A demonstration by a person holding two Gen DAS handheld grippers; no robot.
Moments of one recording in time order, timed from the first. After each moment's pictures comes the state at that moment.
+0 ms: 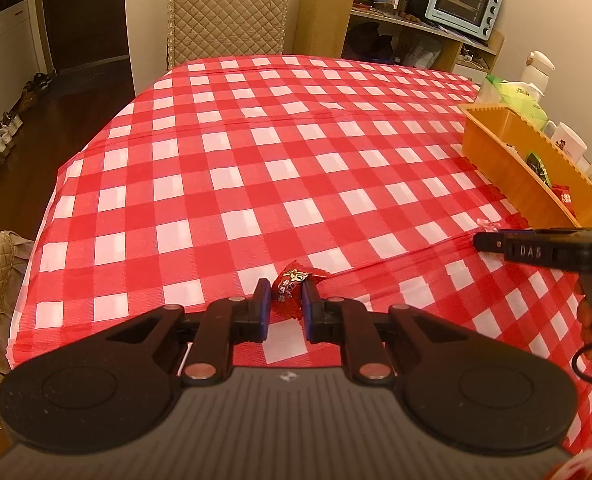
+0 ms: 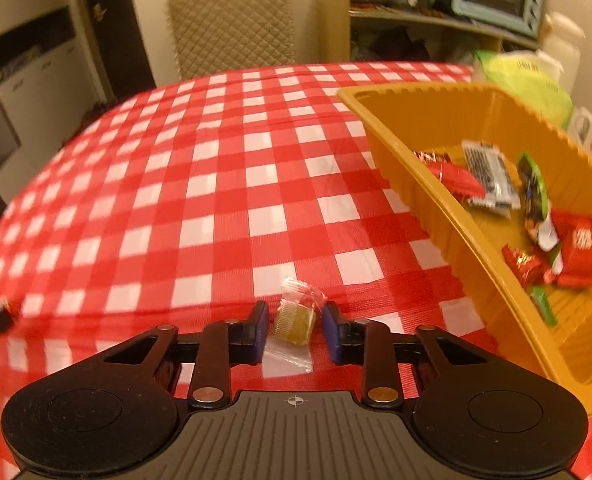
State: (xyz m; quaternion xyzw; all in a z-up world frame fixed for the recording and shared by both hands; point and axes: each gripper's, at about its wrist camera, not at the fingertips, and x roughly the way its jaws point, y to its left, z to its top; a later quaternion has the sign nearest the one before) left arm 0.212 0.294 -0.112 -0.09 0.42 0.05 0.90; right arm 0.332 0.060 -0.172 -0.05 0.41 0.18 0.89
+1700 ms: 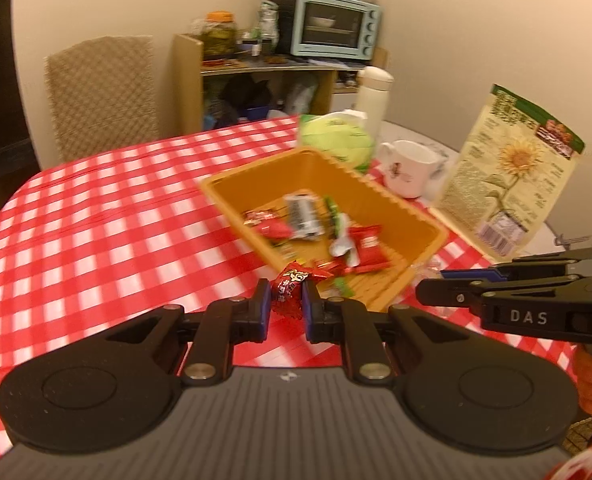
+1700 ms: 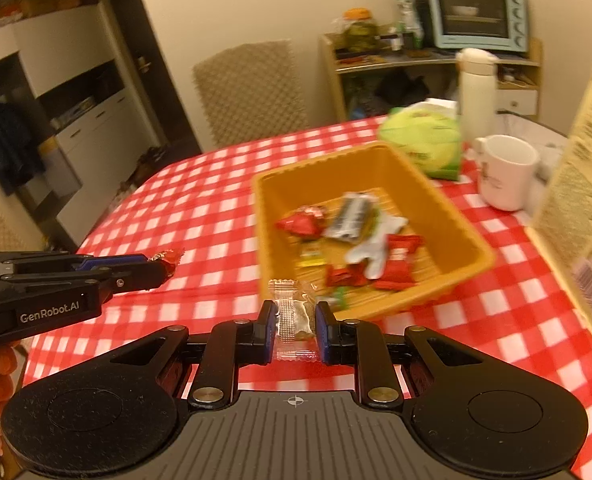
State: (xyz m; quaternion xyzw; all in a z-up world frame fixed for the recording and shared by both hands) left arm 0.246 0.031 -0.016 -0.03 0.35 -0.06 0.94; right arm 0.280 -0.161 -0.050 0.03 0.37 0.27 0.89
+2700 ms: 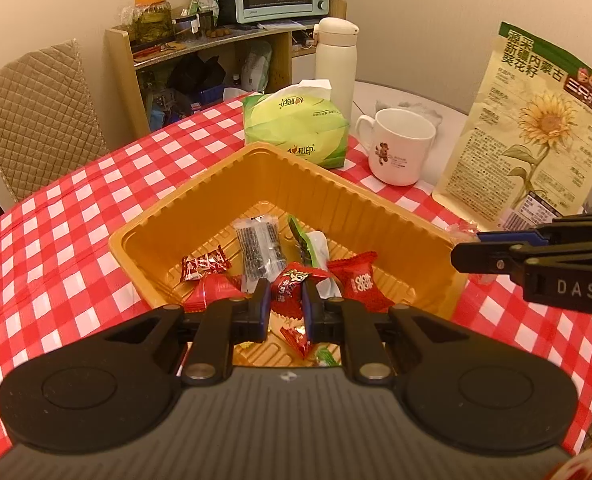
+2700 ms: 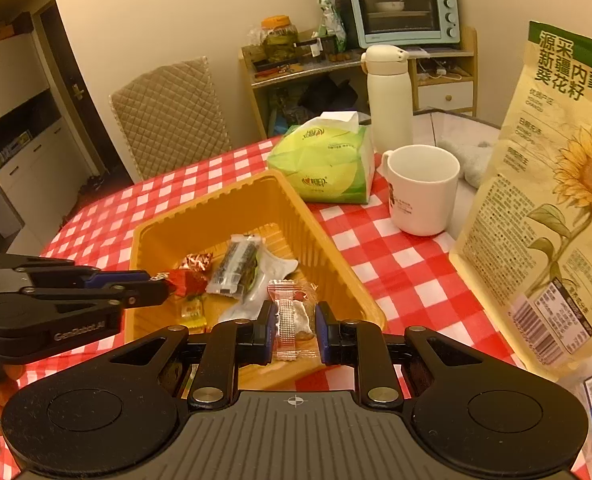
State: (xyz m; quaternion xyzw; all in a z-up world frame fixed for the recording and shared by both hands) left arm 0.385 -0.018 -0.053 0.04 0.39 -0.10 0.91; right arm 0.368 -0.211 -0.061 0.05 0.37 0.18 0.91
